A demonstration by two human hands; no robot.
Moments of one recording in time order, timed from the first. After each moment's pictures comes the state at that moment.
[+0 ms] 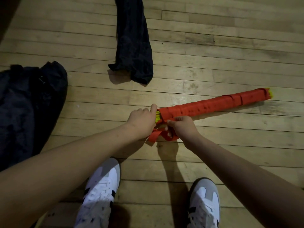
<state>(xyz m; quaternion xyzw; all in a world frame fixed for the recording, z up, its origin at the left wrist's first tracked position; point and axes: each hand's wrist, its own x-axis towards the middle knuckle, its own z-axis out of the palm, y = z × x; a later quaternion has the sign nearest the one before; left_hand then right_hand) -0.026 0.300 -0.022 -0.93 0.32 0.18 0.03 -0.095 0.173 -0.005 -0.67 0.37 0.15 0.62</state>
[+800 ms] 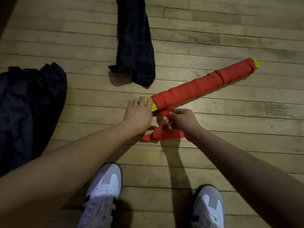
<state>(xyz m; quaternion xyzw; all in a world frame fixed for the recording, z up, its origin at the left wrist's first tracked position) 0.009 0.304 -0.041 -0.94 0.30 0.13 0.06 -0.056 0.162 -0.015 -0.66 0.37 0.15 0.63</state>
